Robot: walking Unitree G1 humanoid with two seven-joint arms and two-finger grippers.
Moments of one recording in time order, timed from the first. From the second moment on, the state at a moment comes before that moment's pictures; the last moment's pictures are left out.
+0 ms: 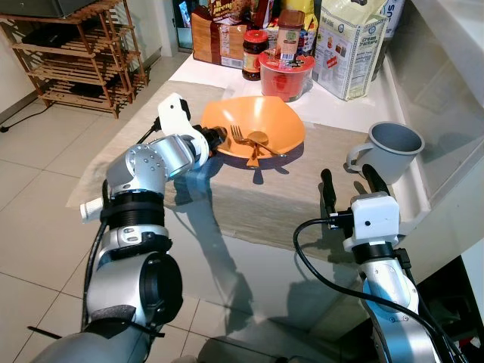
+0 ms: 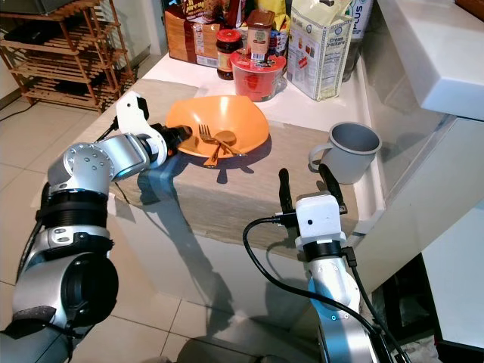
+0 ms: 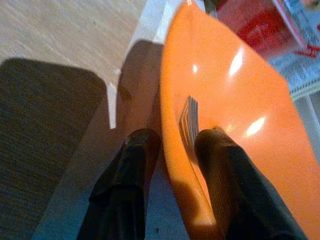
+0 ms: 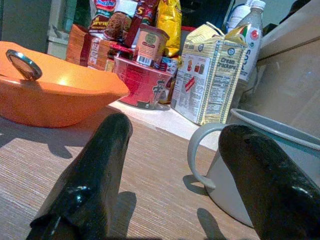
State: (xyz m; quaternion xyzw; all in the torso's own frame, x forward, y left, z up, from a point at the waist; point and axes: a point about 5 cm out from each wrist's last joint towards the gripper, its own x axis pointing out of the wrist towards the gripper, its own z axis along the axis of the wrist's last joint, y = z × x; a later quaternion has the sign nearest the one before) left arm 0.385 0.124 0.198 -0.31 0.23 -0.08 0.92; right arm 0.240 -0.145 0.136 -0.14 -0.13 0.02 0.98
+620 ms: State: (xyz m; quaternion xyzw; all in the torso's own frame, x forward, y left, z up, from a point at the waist) left arm 0.389 0.119 0.206 -0.36 0.20 -0.03 0.91; right arm 0.237 -0.143 0.133 -0.15 -0.13 0.02 0.98
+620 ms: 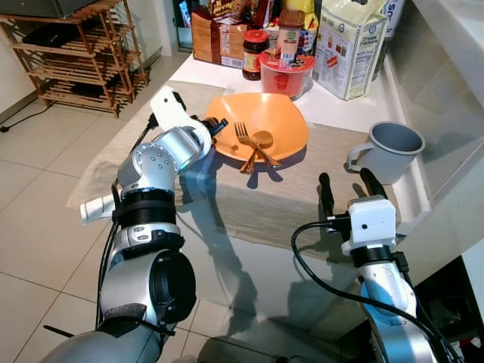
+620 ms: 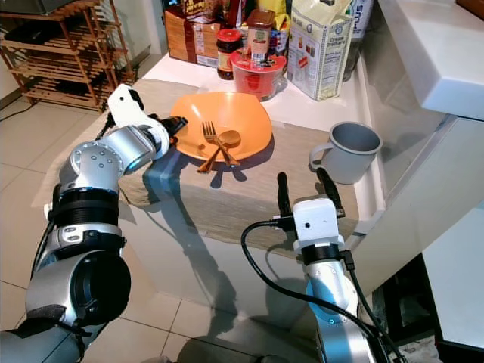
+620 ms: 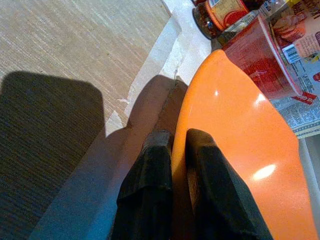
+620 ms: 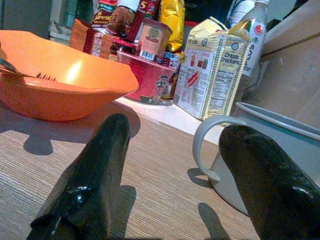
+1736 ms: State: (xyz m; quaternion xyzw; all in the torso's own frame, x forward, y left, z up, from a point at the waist) left arm 0.402 0.128 0.219 -0.32 0.12 0.03 0.94; right arm 0.232 -0.131 0.139 -0.12 -0.12 0.04 0.98
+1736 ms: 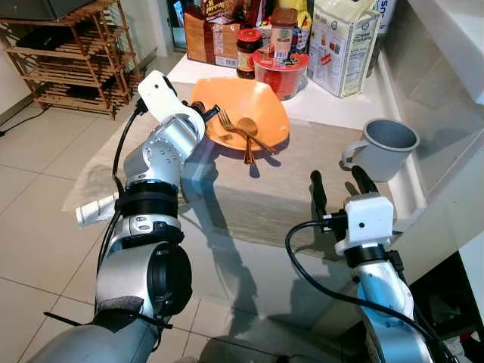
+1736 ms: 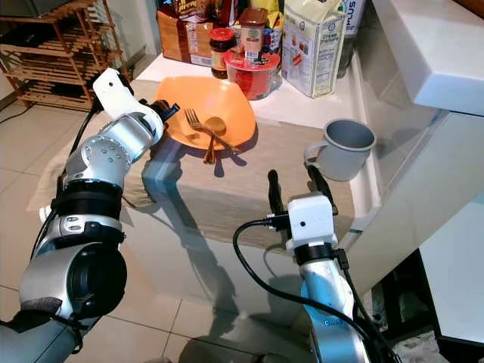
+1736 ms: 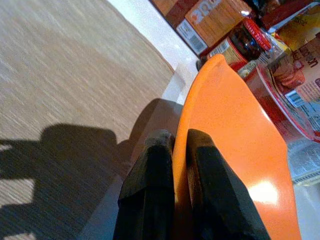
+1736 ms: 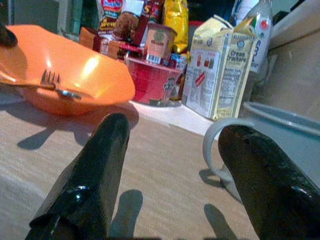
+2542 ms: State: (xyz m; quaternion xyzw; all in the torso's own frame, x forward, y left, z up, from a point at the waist) left arm 0.406 0.134 0.245 -0.14 -0.01 0.06 0.99; right arm 0.231 -0.129 0.136 -0.11 -0.11 0.05 0.99
